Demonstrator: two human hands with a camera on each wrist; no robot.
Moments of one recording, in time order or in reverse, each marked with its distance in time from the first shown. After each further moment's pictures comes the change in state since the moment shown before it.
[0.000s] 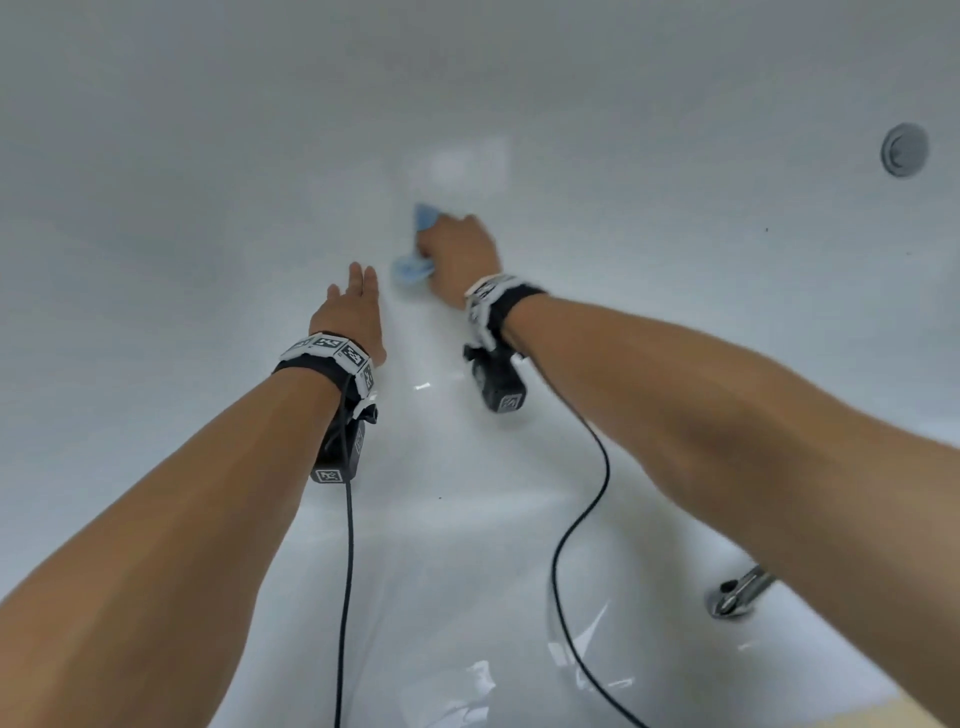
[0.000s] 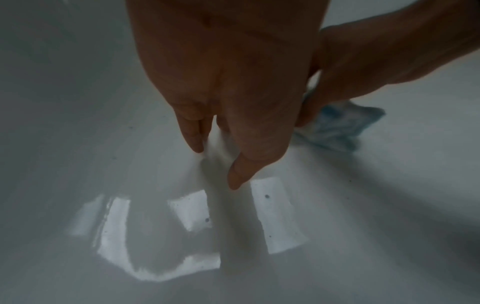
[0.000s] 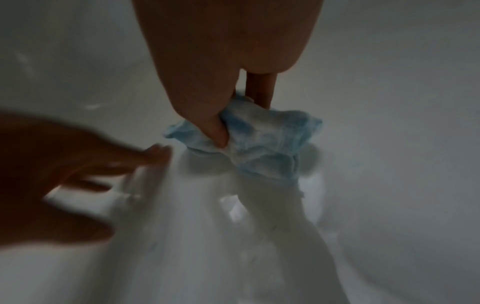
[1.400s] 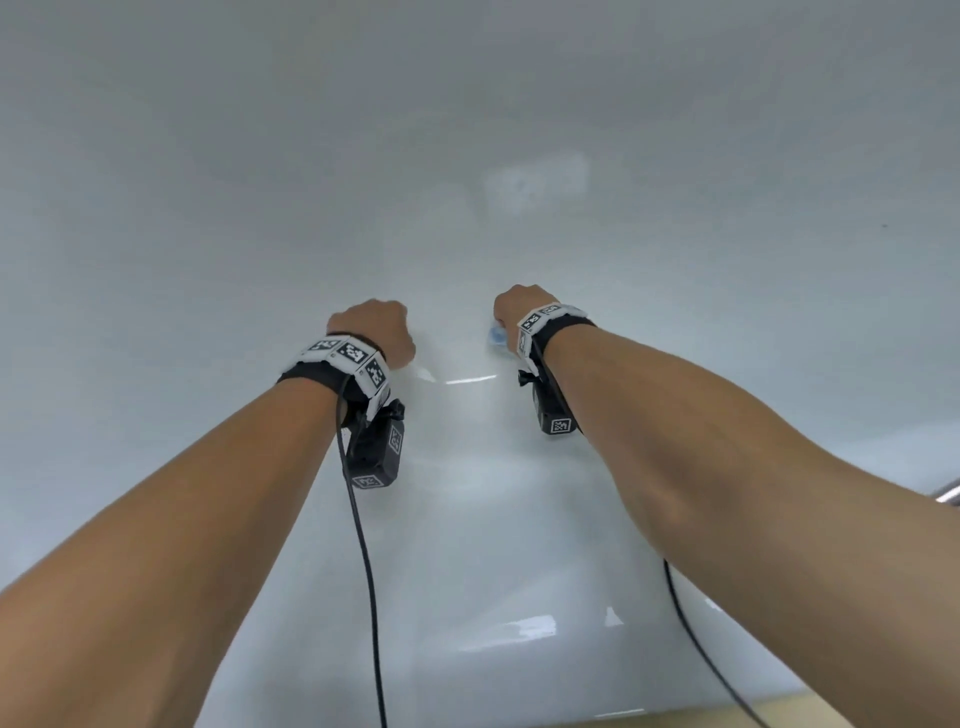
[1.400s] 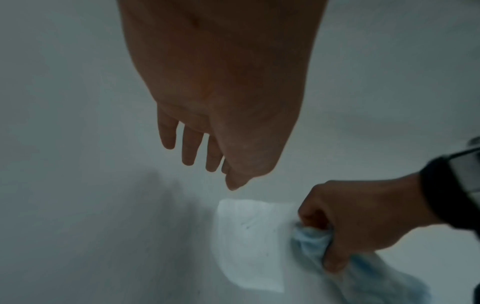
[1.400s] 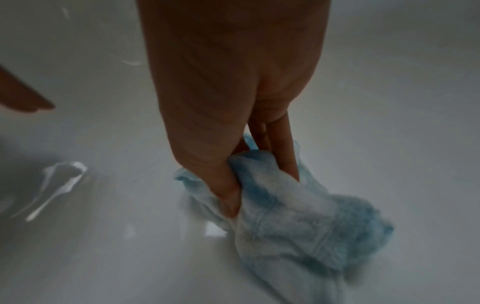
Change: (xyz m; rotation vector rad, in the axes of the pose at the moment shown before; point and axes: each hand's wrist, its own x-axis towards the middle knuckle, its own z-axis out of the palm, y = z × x) left_hand -0.099 -0.109 -0.032 0.059 0.039 -0.073; right_hand -0.025 -0.093 0.013 0.029 -0.462 0.057
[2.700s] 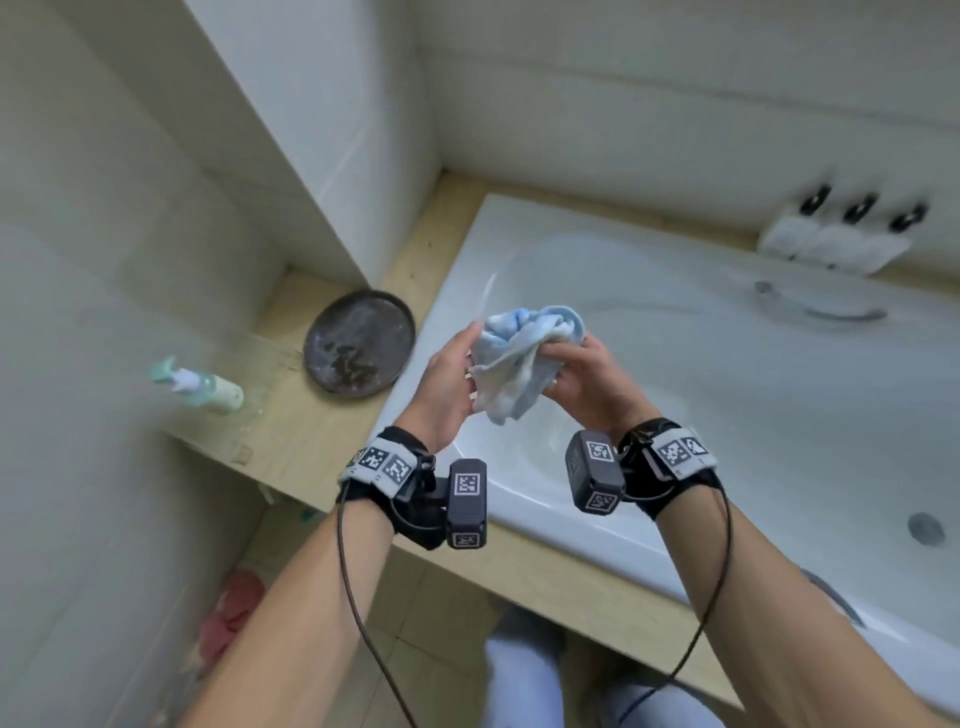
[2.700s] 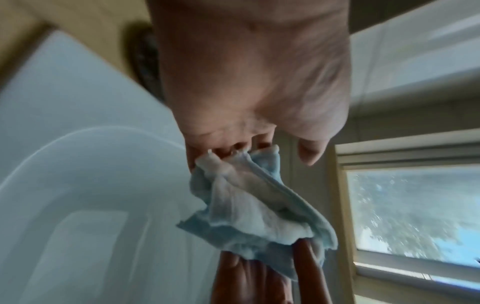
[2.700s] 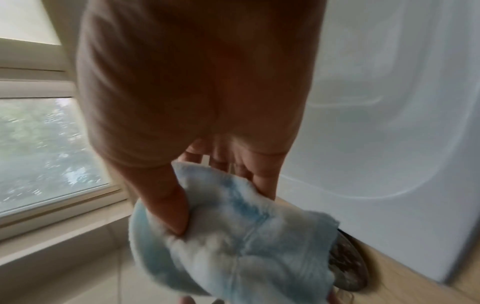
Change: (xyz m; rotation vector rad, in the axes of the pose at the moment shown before) left_hand -0.587 -0.098 -0.149 -2.184 0.480 0.108; right_hand -0.544 -0.267 -0.217 1.610 -0.247 -0.747
